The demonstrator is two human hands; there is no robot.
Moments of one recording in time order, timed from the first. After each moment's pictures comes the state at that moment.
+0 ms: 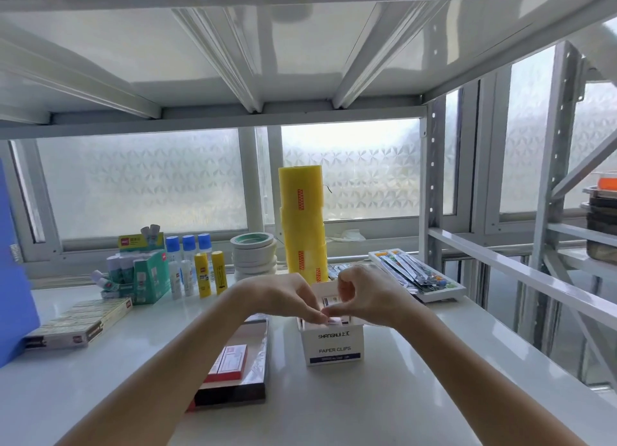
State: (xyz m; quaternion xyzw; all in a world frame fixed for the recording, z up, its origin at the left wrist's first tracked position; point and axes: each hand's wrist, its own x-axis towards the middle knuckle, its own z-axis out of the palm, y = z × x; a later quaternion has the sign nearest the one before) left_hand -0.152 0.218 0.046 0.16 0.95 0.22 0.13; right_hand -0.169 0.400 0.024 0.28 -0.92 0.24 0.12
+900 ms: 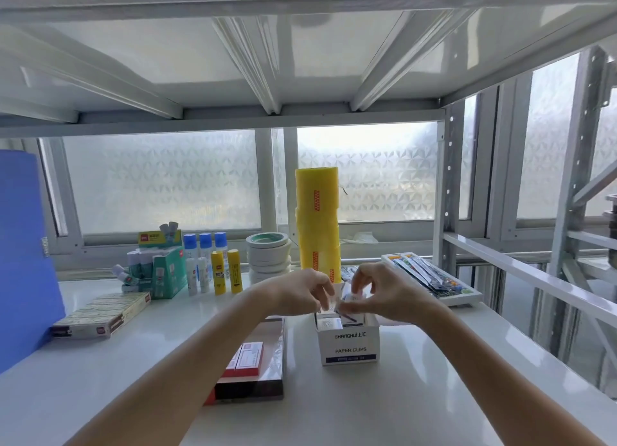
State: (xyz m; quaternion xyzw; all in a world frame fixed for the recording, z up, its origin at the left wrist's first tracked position) left_hand -0.145 0.213 0.043 0.14 0.96 0.24 0.05; right_hand -0.178 0.403 0.023 0.29 -0.90 0.32 0.09
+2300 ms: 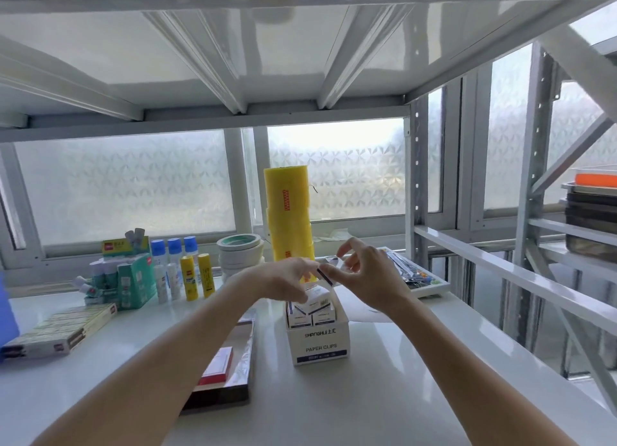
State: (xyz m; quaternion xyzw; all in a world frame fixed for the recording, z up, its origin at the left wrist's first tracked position) left_hand -0.174 0.241 0.053 0.15 0.98 0.14 0.03; right_hand -0.189 0.418 0.021 0.23 -0.85 0.39 0.26
